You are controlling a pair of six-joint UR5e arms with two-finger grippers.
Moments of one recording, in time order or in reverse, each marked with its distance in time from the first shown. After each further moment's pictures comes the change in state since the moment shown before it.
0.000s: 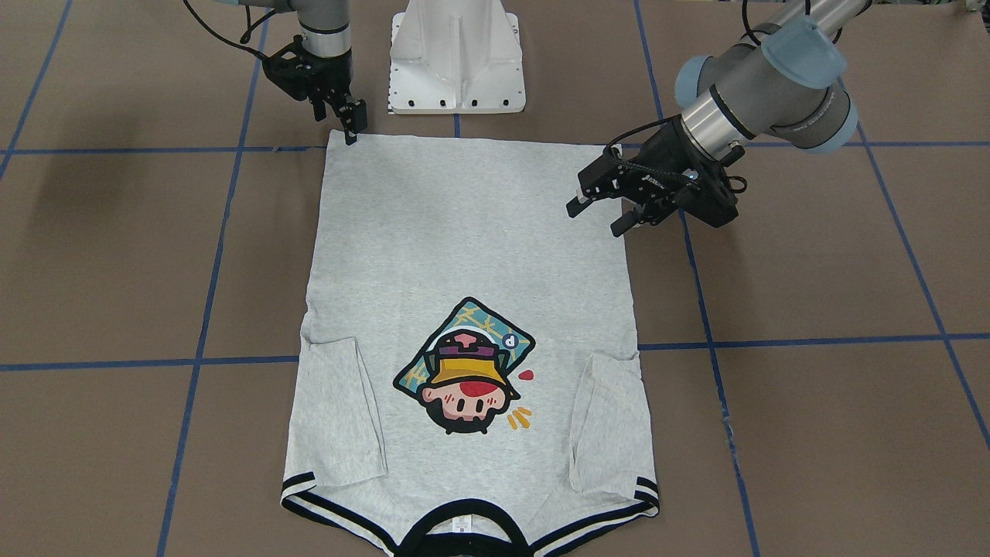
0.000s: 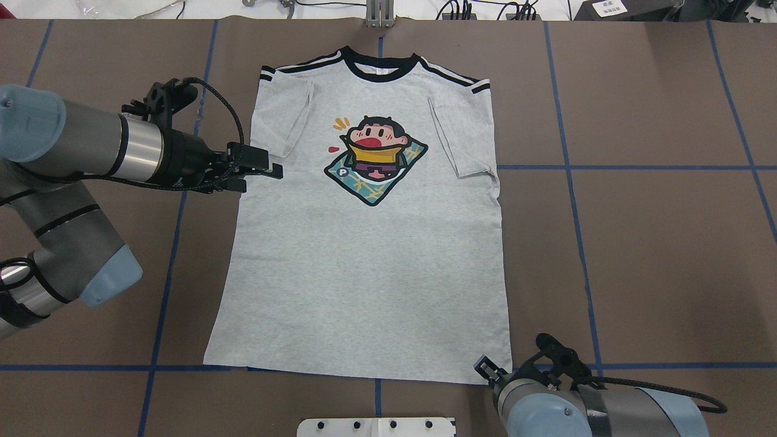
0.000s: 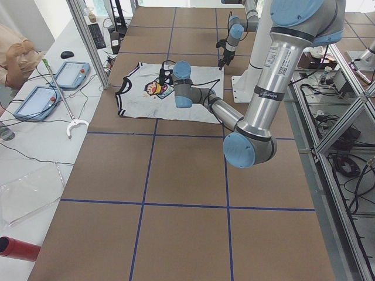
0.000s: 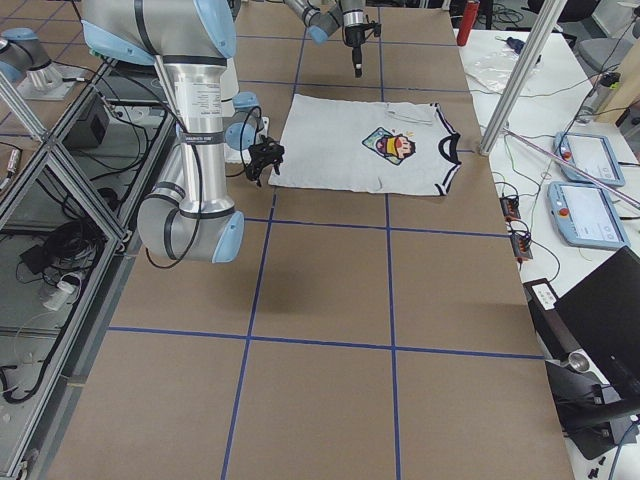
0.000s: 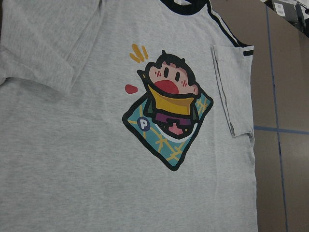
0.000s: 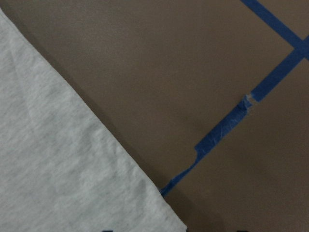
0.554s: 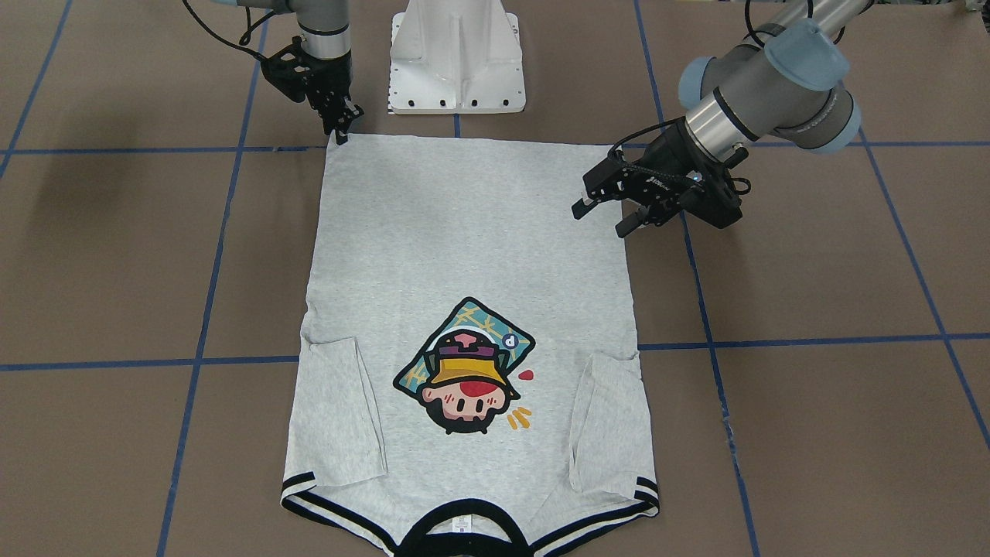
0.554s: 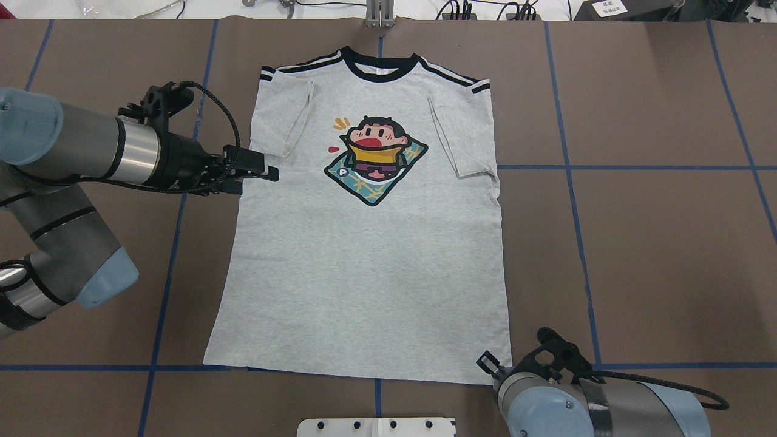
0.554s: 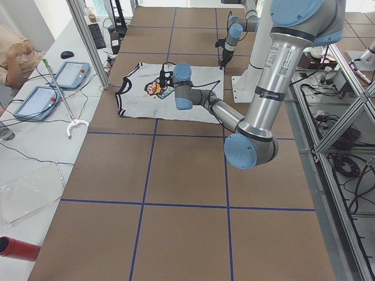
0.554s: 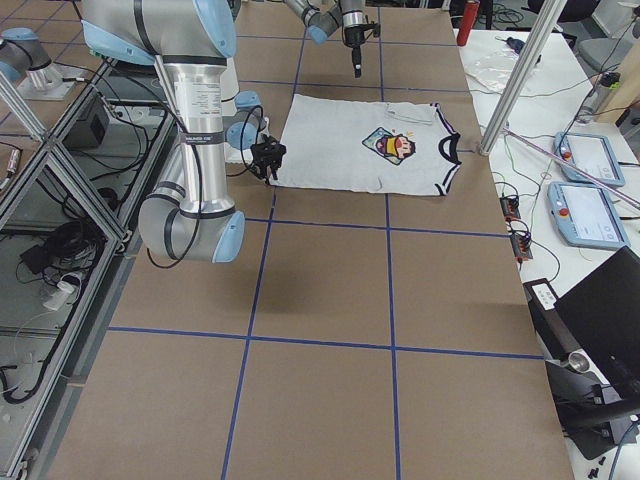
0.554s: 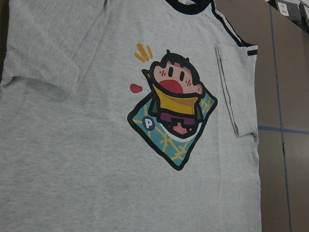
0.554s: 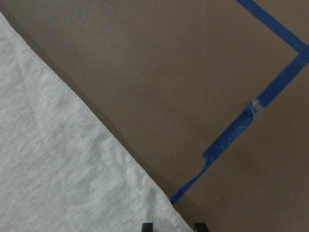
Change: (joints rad) left arm 0.000 0.014 0.000 -0.002 0.000 0.005; right arm 0.021 0.002 0.006 0.000 0.002 0.001
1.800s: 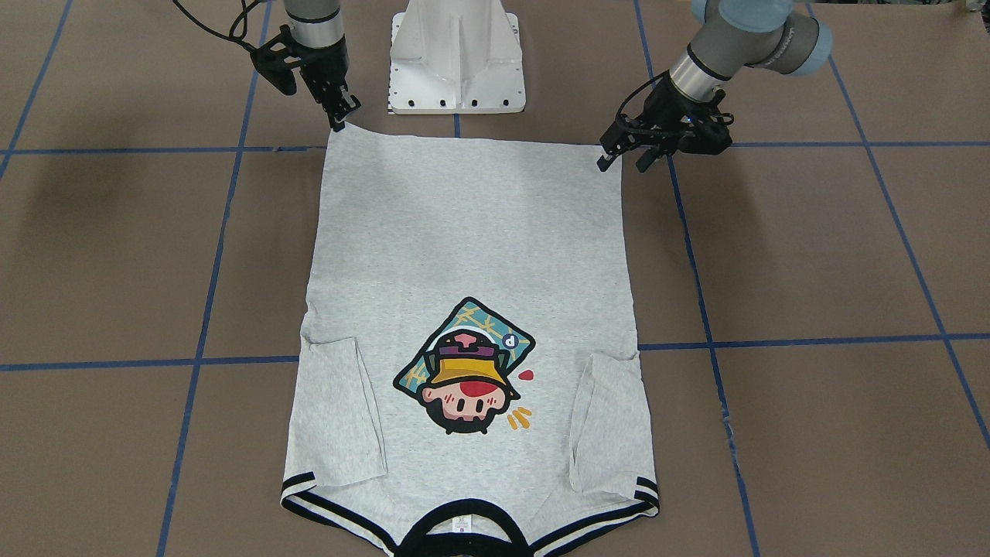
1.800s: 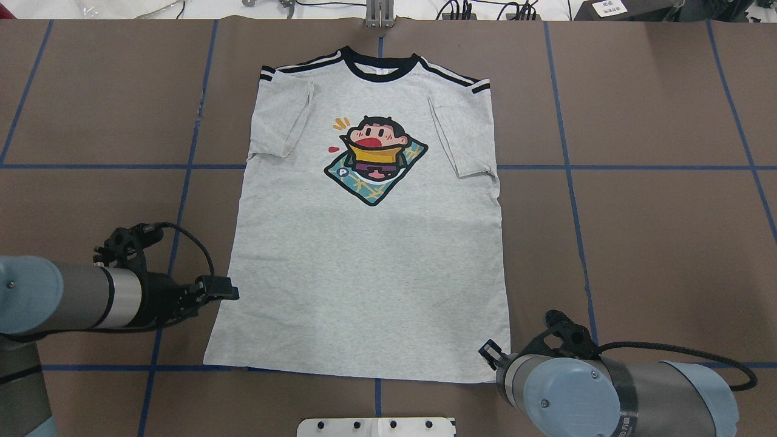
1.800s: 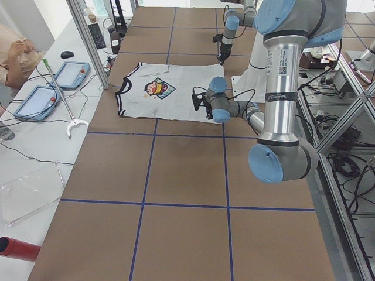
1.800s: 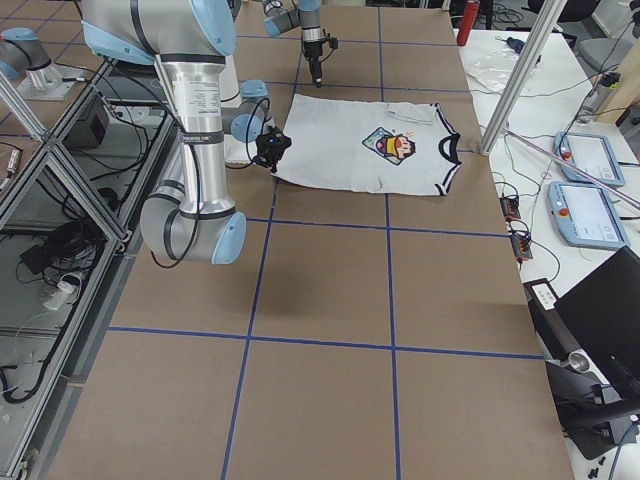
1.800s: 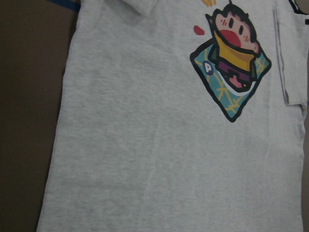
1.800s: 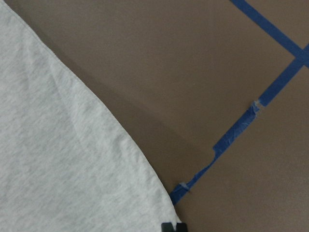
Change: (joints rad) left arm 0.390 0.350 -0.279 0.224 0.374 -0.249; right arm 0.057 -0.002 0.074 -0.002 0.095 -0.017
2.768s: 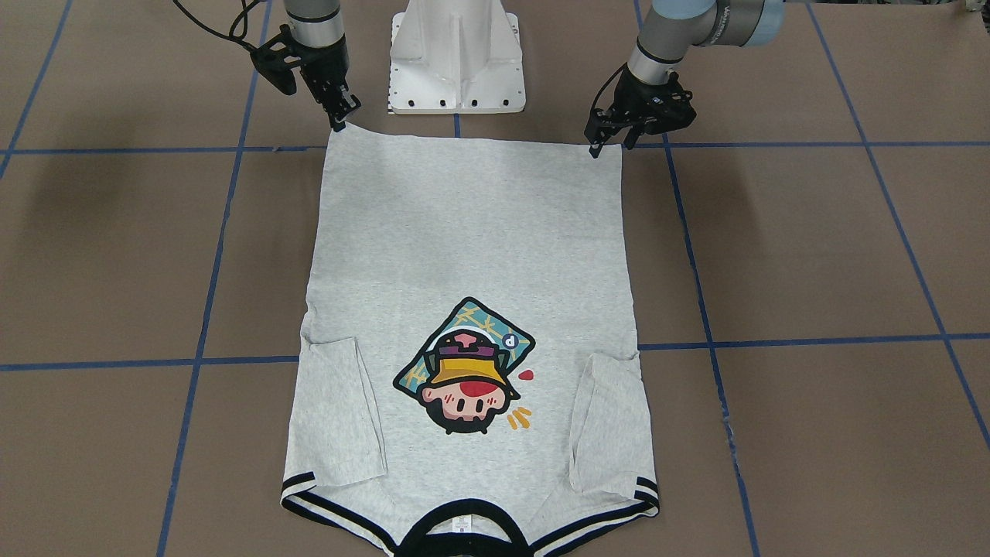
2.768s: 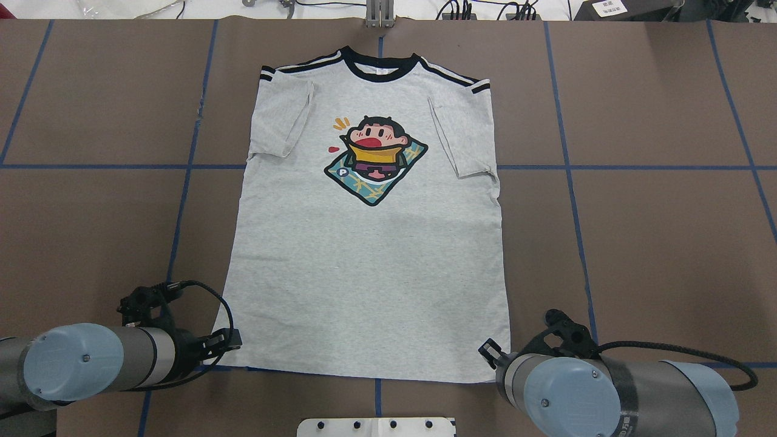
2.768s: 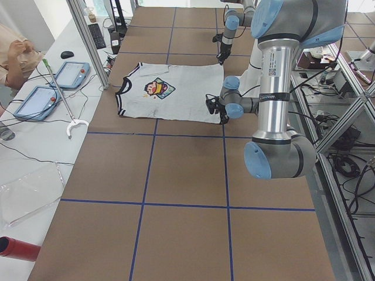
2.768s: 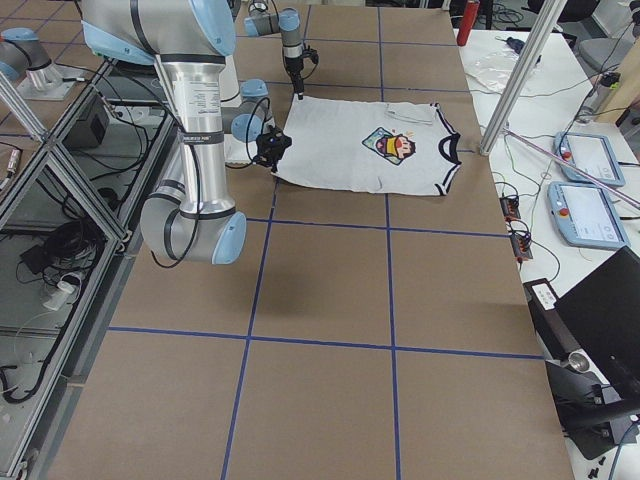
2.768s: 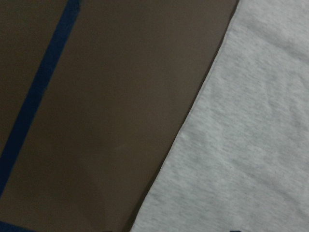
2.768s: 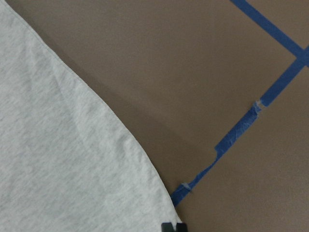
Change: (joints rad) left arm 0.164 -0.011 -0.039 0.238 0.130 -0.106; right arm 0.002 0.002 0.001 0.000 -0.001 0.002
